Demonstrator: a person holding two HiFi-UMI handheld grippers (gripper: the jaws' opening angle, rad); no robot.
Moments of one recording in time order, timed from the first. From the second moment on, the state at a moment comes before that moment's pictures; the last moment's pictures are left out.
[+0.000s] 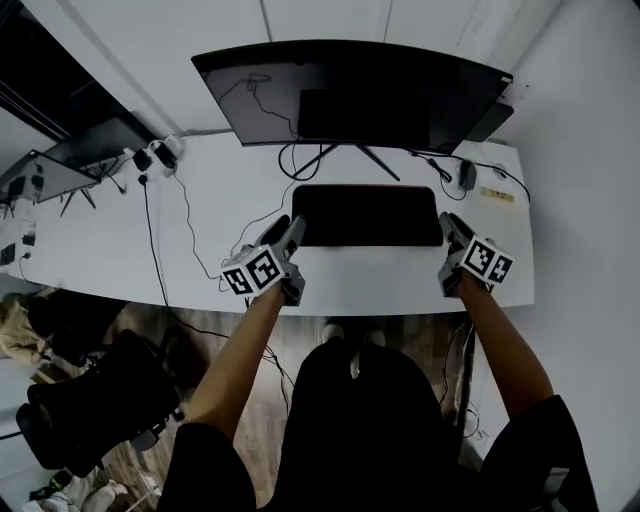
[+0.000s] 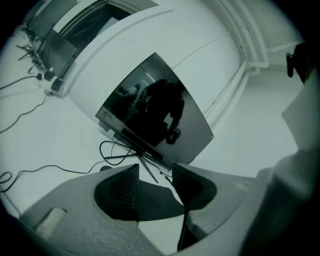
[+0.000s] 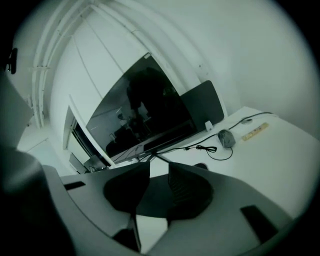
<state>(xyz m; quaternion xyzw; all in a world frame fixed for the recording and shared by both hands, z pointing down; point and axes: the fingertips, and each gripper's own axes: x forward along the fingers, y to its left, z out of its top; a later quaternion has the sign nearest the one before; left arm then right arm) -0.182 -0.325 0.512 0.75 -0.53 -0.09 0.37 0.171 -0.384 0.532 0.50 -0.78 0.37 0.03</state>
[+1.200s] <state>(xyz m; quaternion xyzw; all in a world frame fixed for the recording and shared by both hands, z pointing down) -0.128 -0.174 0.382 0.82 -0.55 -0.07 0.12 0.154 -0.215 0.387 0.52 -0.84 0.15 0.03</state>
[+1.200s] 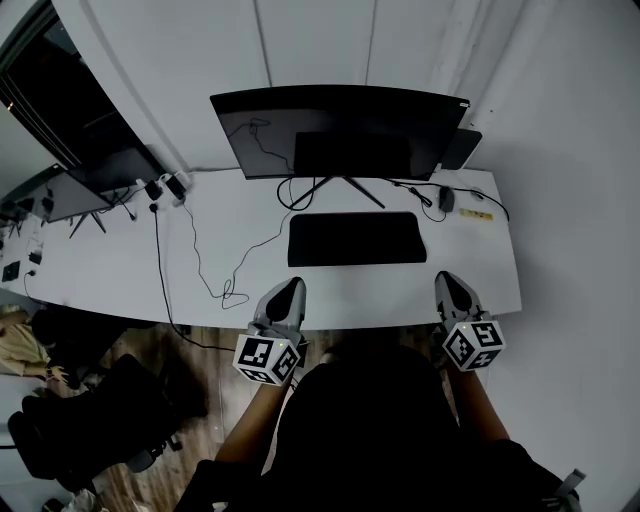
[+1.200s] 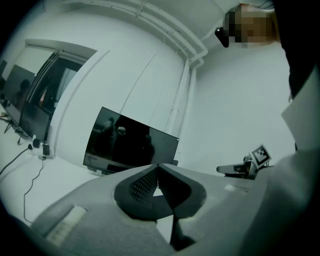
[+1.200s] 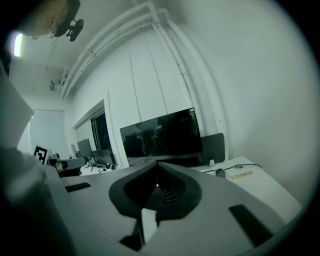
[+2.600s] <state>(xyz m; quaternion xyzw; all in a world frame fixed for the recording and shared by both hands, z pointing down) -0.131 -0.175 0.398 0.83 -0.55 0.01 0.10 0.158 -0.203 0.396 0.54 -0.83 0.14 0.06</state>
